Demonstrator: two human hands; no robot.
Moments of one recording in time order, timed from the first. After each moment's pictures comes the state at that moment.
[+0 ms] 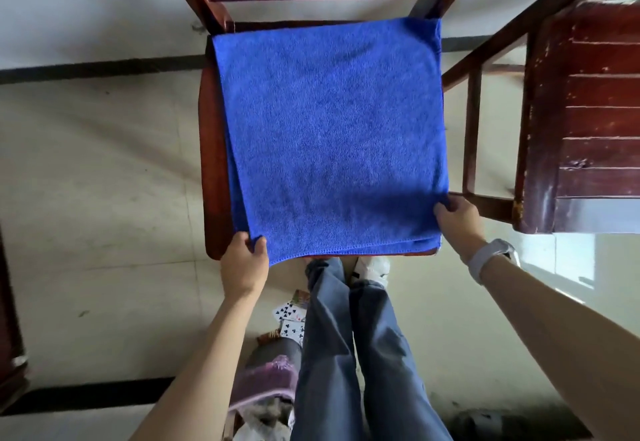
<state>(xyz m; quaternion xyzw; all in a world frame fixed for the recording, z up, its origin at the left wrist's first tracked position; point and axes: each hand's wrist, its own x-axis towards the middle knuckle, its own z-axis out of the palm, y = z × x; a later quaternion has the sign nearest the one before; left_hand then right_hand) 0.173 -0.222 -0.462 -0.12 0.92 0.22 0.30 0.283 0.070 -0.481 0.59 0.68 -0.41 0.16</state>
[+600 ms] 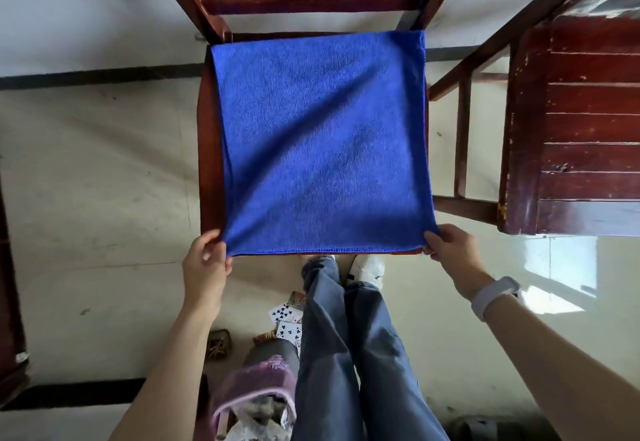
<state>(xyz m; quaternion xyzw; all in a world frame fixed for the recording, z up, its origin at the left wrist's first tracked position) 0.174 -0.254 -0.450 -0.29 0.80 0.47 0.24 0.321 0.056 -0.452 0.56 0.64 -0.51 0.15</state>
